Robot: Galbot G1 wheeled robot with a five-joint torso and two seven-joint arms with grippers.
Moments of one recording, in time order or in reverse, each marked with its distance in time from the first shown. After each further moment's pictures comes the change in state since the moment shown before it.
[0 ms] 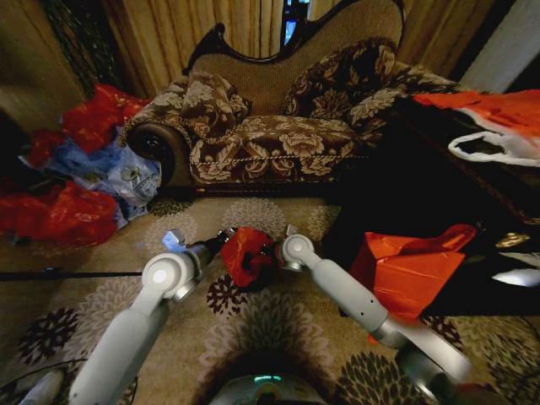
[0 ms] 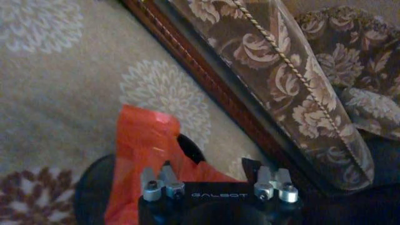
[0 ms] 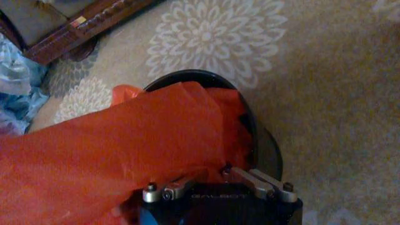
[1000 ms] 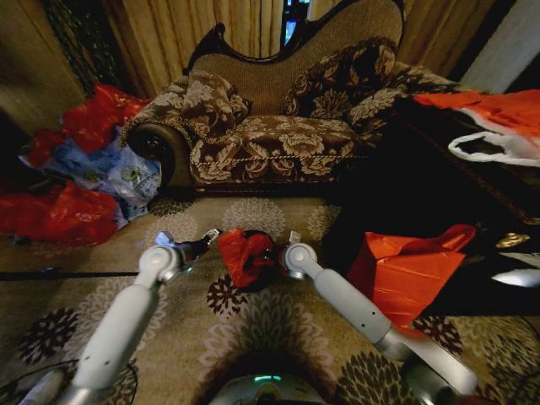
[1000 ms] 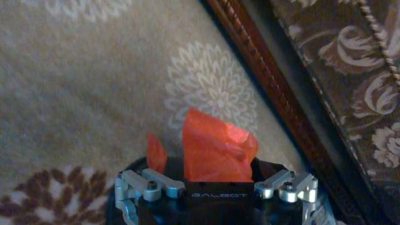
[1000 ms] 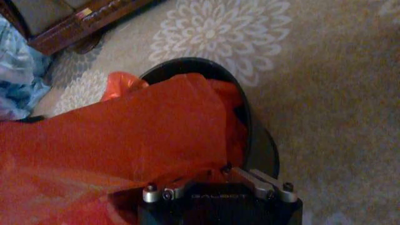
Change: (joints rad) left arm -0.124 -0.117 -0.017 0.560 0.032 0.130 0.277; right arm -0.055 -0.019 -0.011 0.025 -0.100 -0.020 -0.081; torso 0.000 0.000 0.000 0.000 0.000
